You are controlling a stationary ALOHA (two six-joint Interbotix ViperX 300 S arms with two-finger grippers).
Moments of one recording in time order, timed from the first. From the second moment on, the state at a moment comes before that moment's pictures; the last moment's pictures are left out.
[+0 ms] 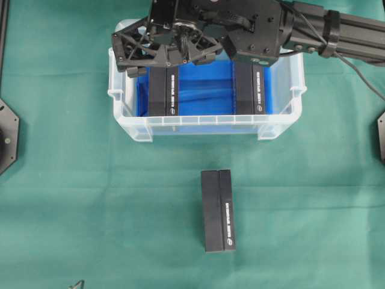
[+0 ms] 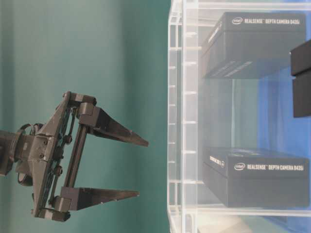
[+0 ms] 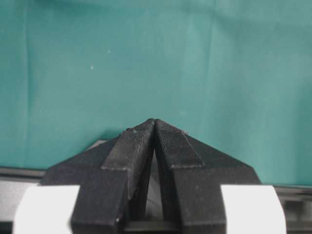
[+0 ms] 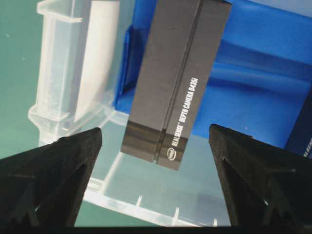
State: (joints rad) left arm -0.08 -0.85 0.49 0.02 1.46 -0.20; right arm -0.15 0.44 -0.62 -0.11 1.43 1.35
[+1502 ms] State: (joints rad) left arm -0.08 -0.85 0.49 0.02 1.48 -0.20; right arm -0.15 0.45 -0.62 -0.12 1.41 1.41
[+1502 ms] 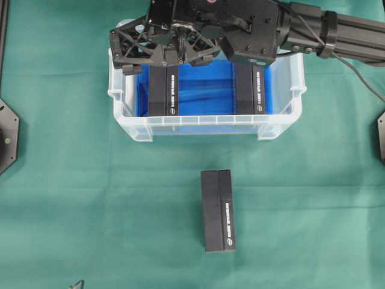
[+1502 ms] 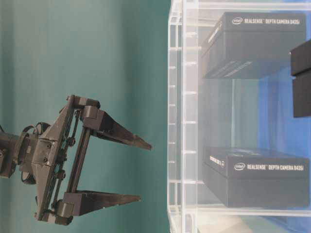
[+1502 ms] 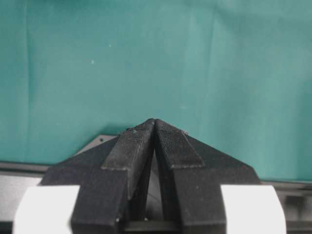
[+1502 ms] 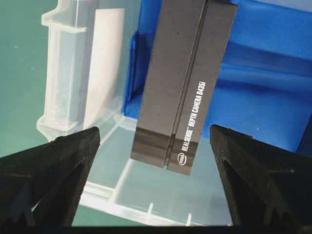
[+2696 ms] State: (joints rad) left arm -0.08 -0.85 0.49 0.02 1.48 -0.20; right arm -0.14 0.48 -0.60 -0.12 1.39 1.41
